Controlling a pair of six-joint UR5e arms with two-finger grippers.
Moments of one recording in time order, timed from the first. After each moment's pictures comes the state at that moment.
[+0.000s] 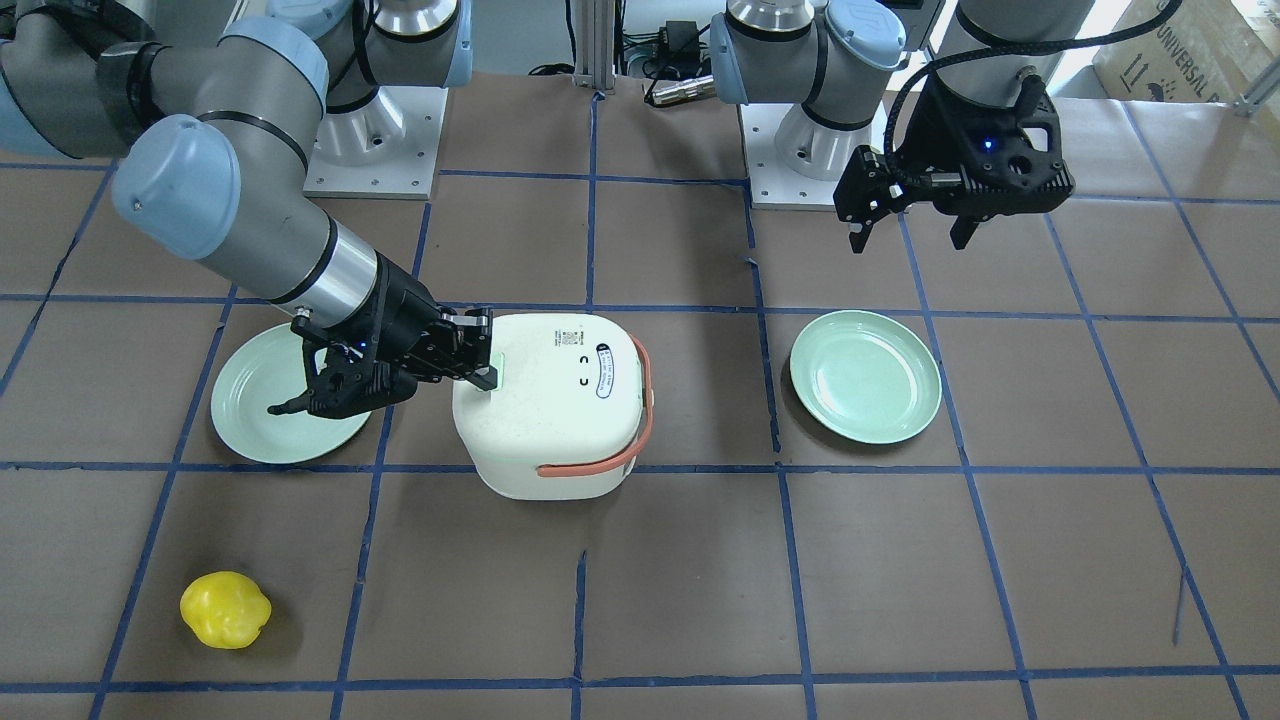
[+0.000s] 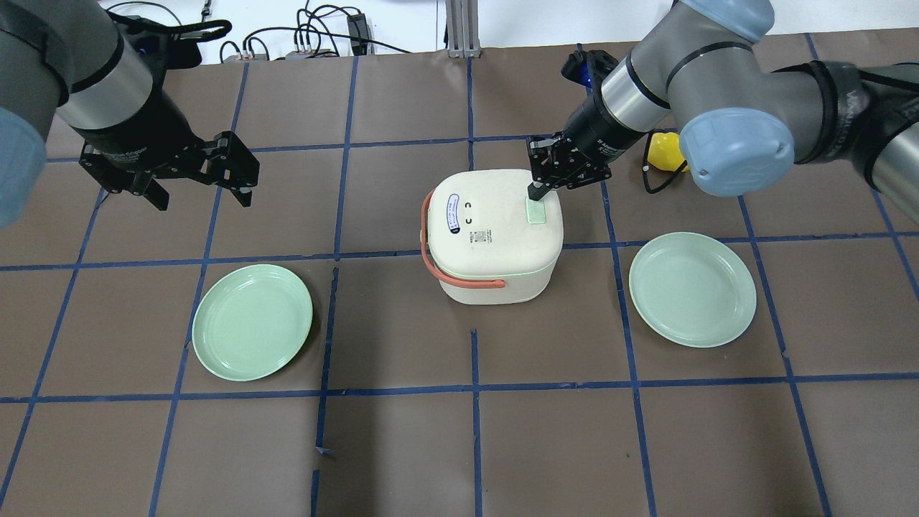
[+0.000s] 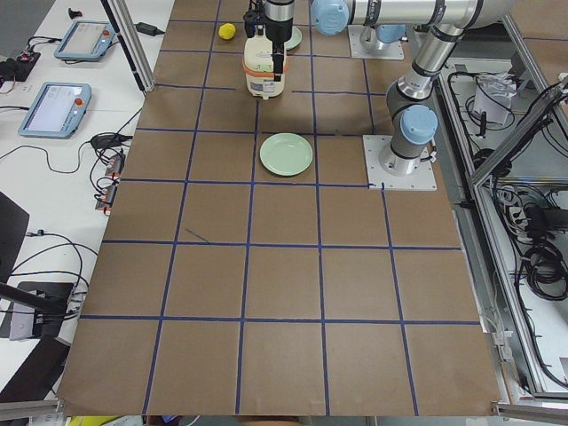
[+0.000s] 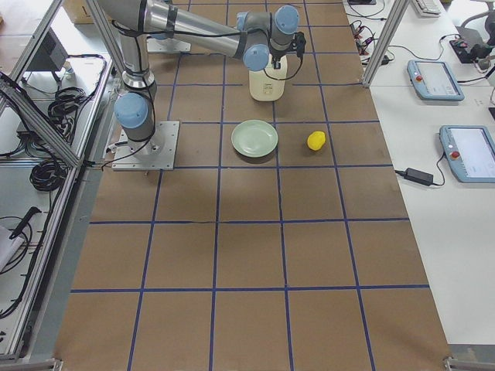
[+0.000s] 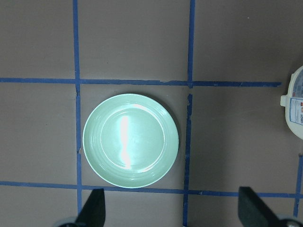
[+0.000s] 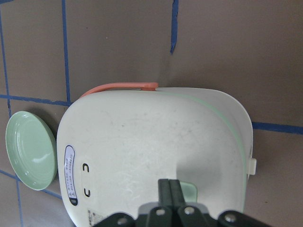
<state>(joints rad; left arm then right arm) -1.51 -1.48 -1.67 -1.53 1.62 0.03 1.59 -1.37 1.73 -1.91 -1.07 -0.02</state>
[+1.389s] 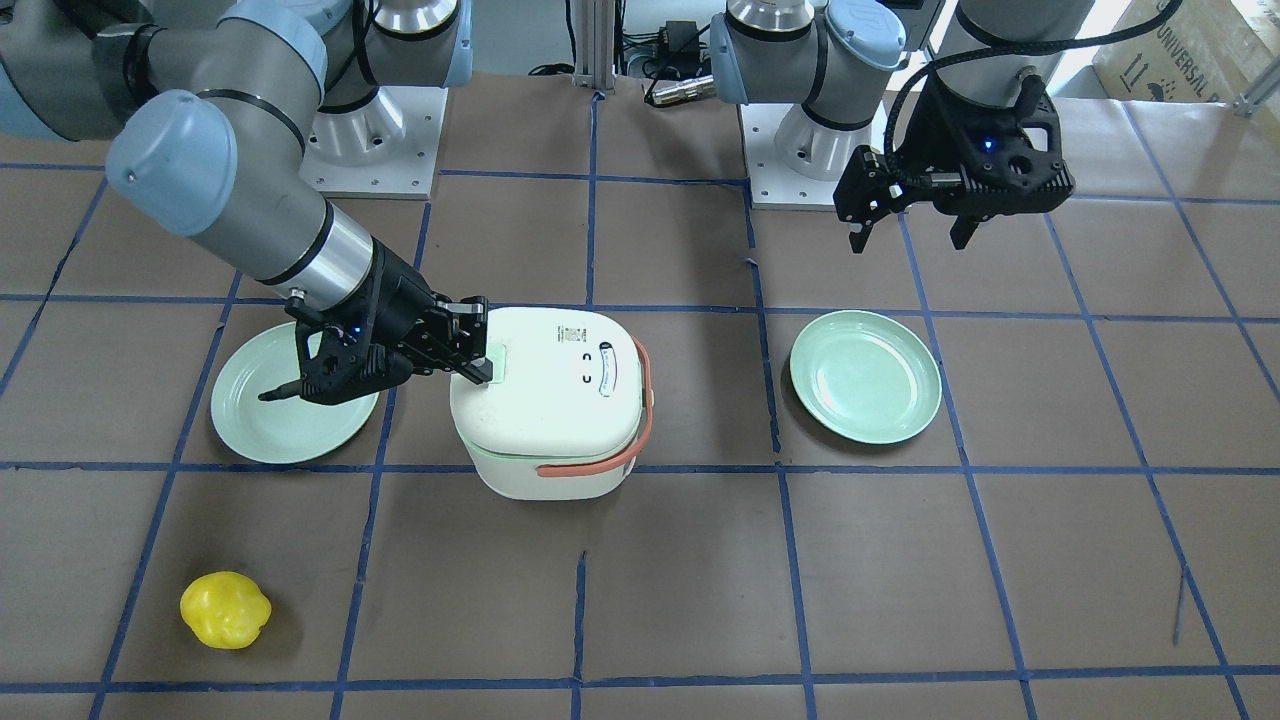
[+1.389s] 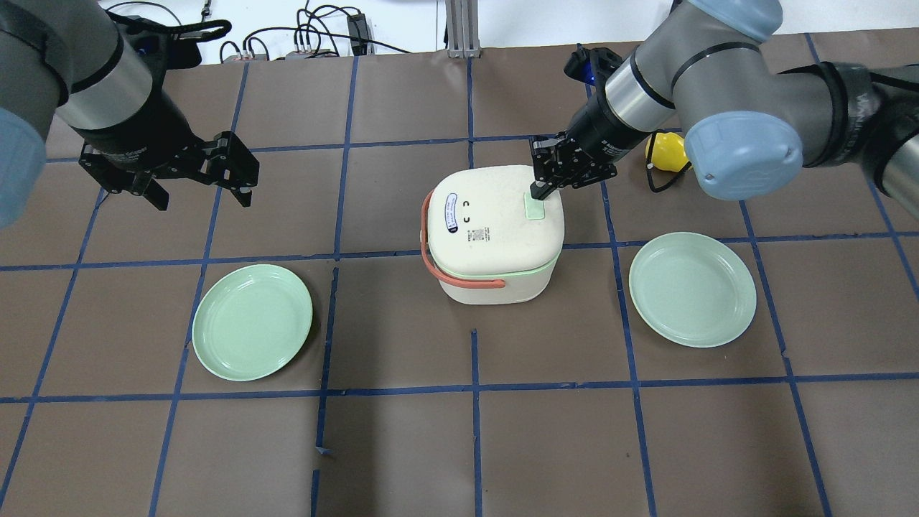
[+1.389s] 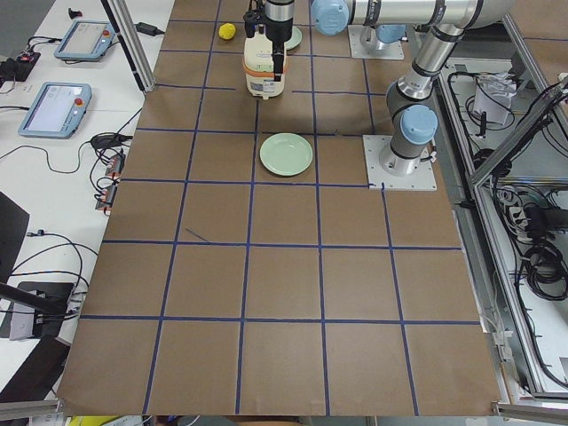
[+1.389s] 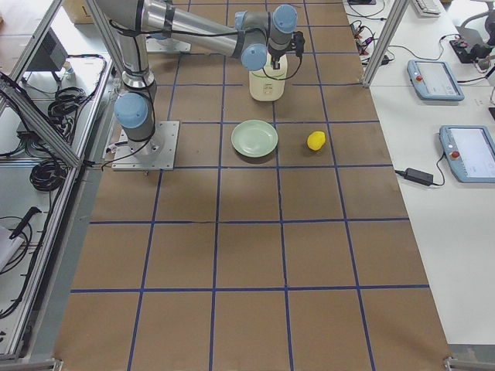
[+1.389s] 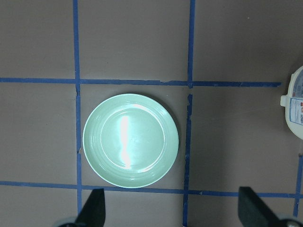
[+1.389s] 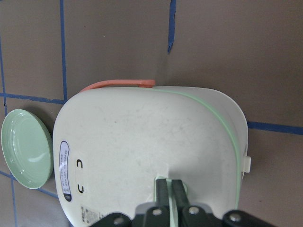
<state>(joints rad) -1.51 -1.48 -1.67 -1.53 1.62 0.03 1.59 -1.41 1.74 -1.92 -1.09 -0.03</state>
